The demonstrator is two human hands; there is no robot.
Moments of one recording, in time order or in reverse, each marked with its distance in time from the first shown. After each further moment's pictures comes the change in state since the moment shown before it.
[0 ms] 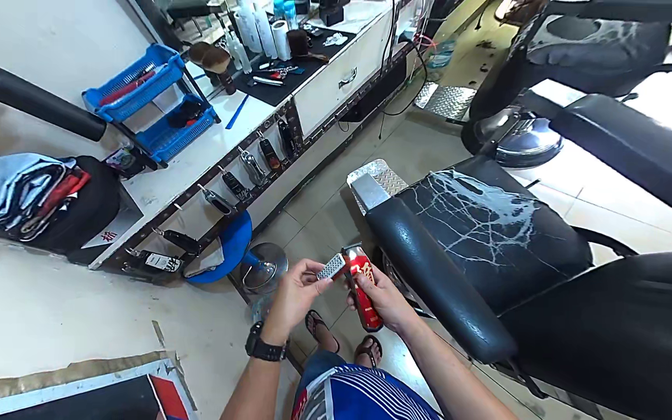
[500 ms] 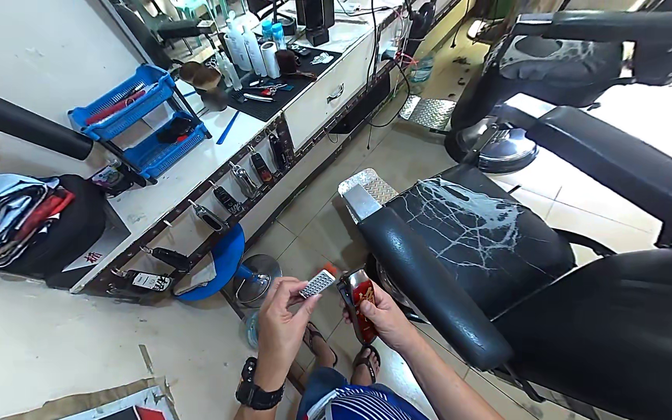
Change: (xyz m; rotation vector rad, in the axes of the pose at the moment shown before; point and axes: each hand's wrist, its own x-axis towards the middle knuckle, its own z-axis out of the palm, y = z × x) left_hand -0.024 0.003 0.002 0.135 0.259 0.431; right_hand -0.011 0.012 -0.004 0.041 -0.128 -0.238
